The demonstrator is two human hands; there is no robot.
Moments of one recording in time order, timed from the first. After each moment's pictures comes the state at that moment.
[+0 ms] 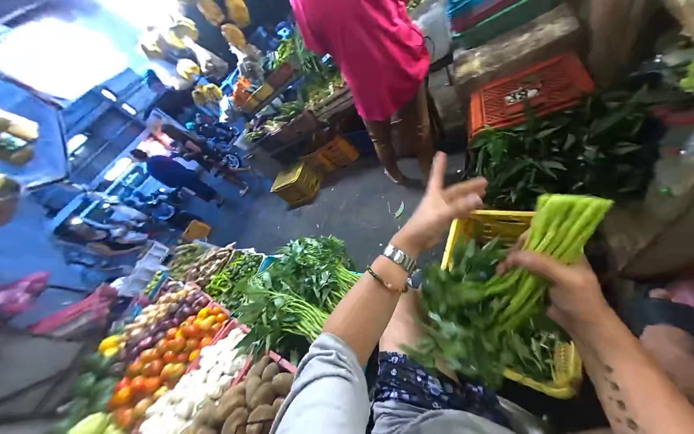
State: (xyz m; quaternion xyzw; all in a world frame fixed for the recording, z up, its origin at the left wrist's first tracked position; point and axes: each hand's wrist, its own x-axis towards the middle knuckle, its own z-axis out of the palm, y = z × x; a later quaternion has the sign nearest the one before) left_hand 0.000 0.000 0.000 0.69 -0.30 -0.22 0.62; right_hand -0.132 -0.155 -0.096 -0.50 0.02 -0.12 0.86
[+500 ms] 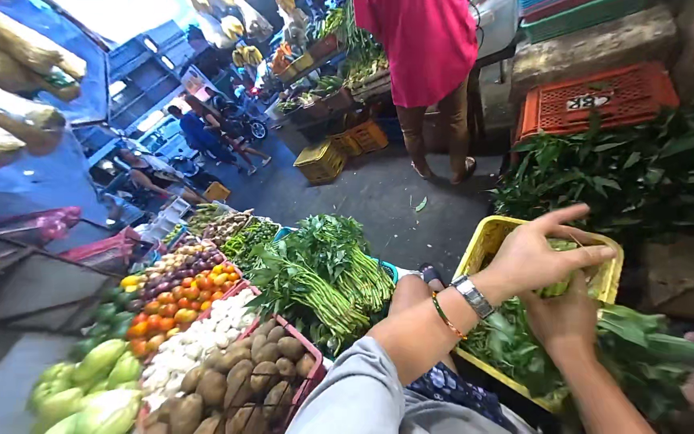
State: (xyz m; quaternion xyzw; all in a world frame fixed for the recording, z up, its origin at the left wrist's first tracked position) left_hand -0.053 -0.056 -0.035 0.81 -0.24 -0.14 0.52; right_hand -0.138 -0.116 -0.118 -0.81 0.18 -0.15 0.54
